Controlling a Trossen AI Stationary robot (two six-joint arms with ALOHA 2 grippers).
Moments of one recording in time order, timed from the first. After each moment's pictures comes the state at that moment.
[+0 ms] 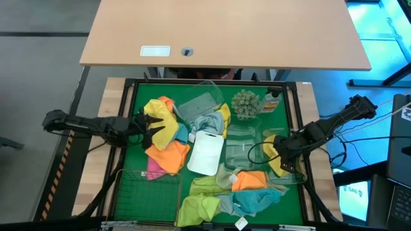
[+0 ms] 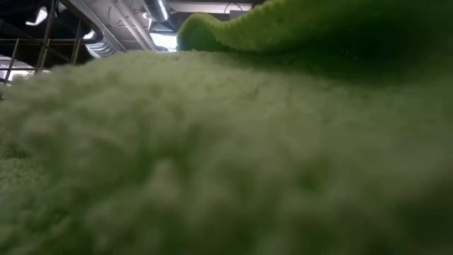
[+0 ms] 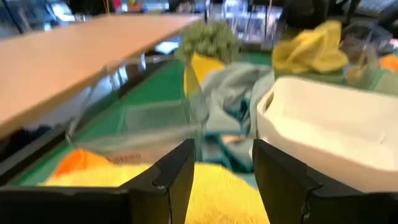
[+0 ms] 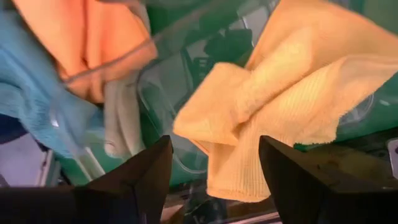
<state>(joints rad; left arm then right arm) -0.11 0.33 0.16 -0.13 -0.46 -0.12 0.52 0.98 0.90 -1.28 -0.10 0.91</state>
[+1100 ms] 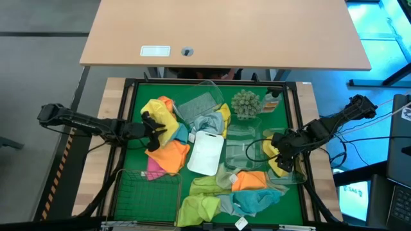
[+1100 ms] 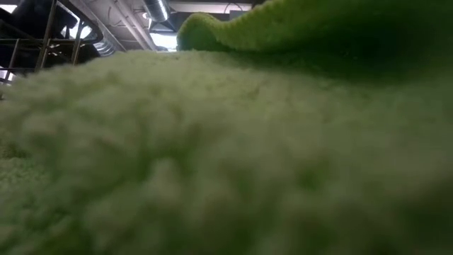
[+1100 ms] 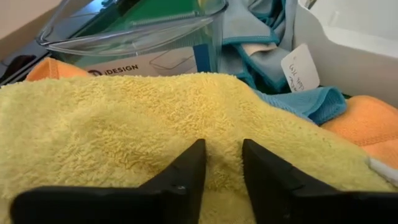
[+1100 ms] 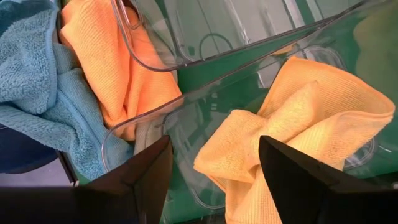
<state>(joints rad) -0.11 0.64 0.16 -0.15 -0.50 -0.24 0.52 0.98 0.96 -1.22 -0.01 0.91</state>
